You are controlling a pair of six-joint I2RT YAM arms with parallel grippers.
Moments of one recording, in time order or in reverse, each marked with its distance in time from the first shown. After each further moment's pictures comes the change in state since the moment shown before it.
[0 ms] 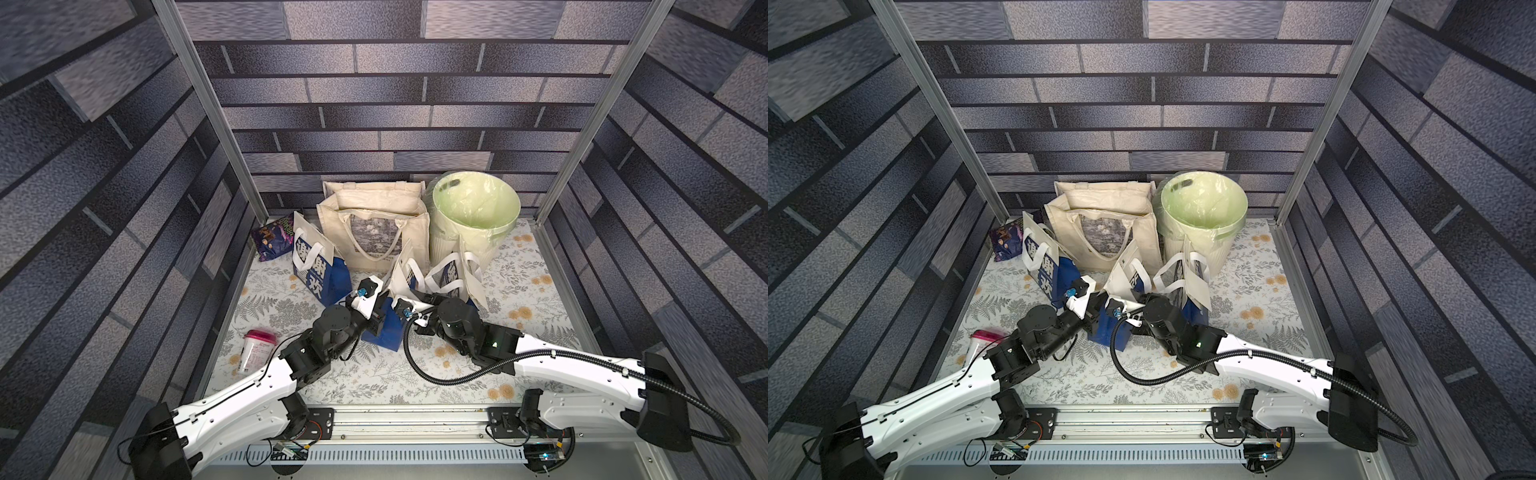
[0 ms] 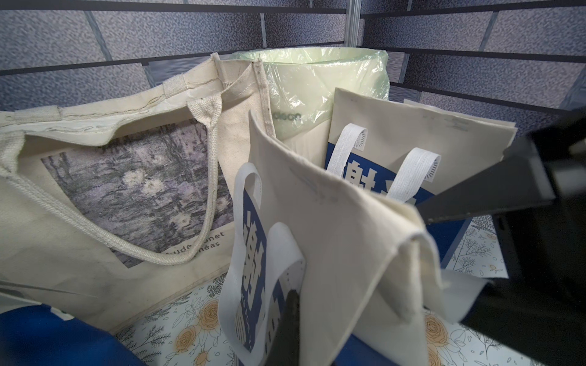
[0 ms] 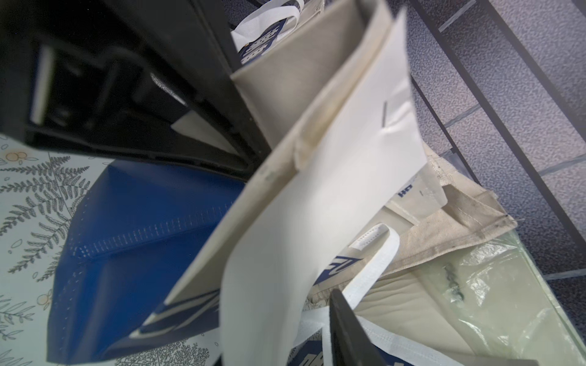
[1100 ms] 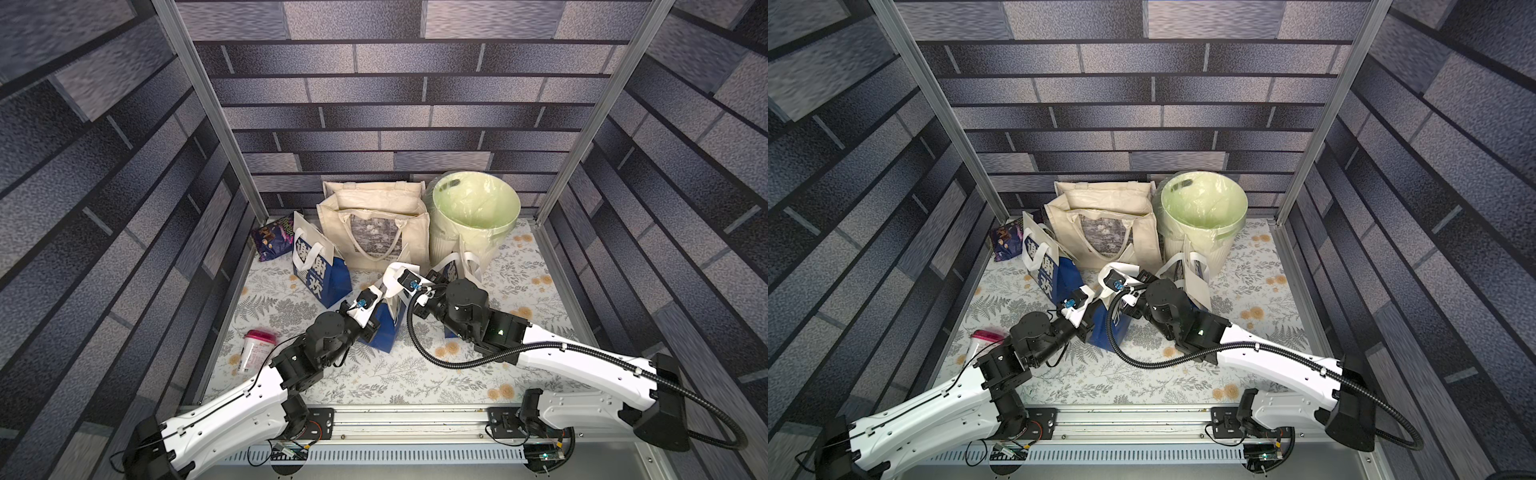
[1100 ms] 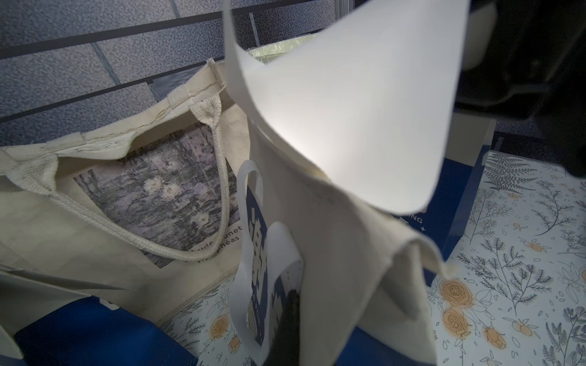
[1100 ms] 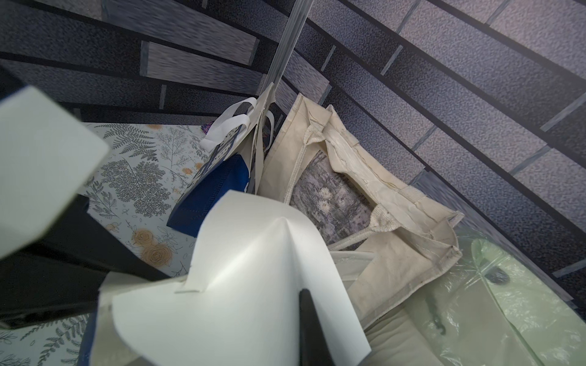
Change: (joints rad) left arm 0.000 -0.104 -0.039 -0.088 -0.016 0.159; right arm -0.043 0.016 0.191 -0.019 -0.070 0.186
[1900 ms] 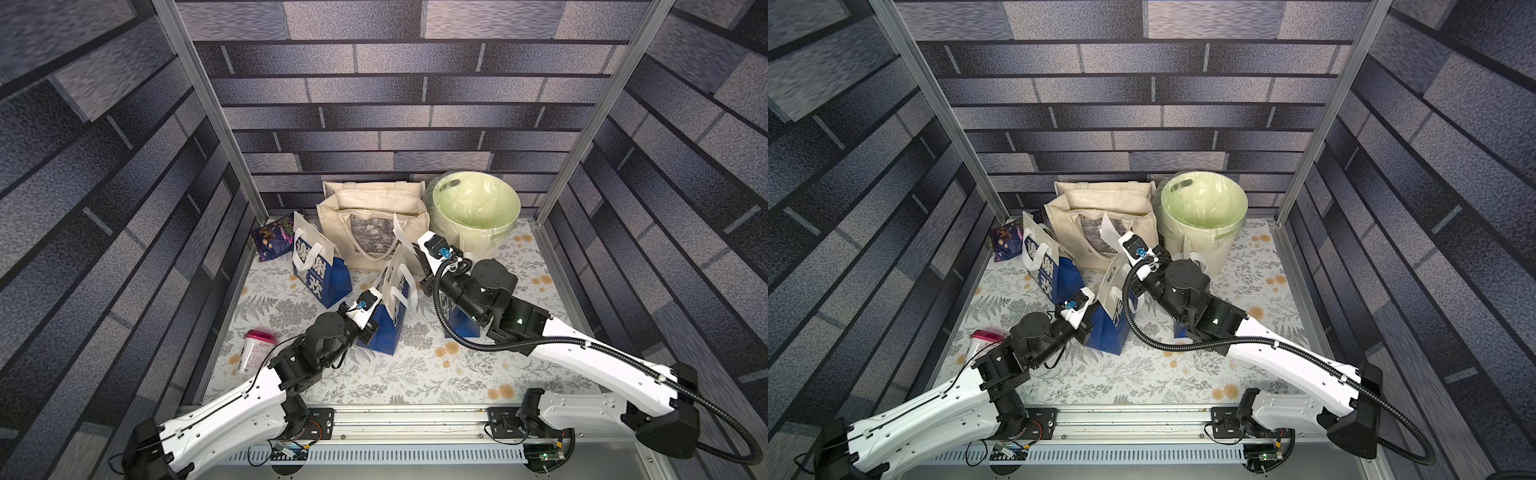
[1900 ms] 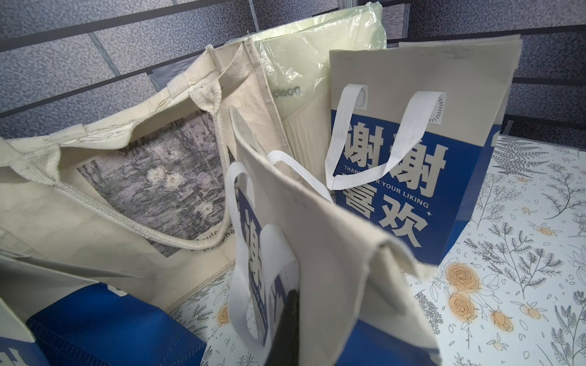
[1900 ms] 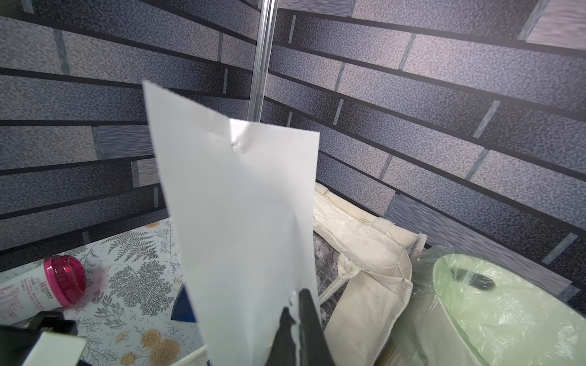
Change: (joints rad) left arm 0.000 -0.010 -0.003 -0.045 -0.011 0.015; right arm -0.050 -0.030 0.137 0.037 -0.026 0.174
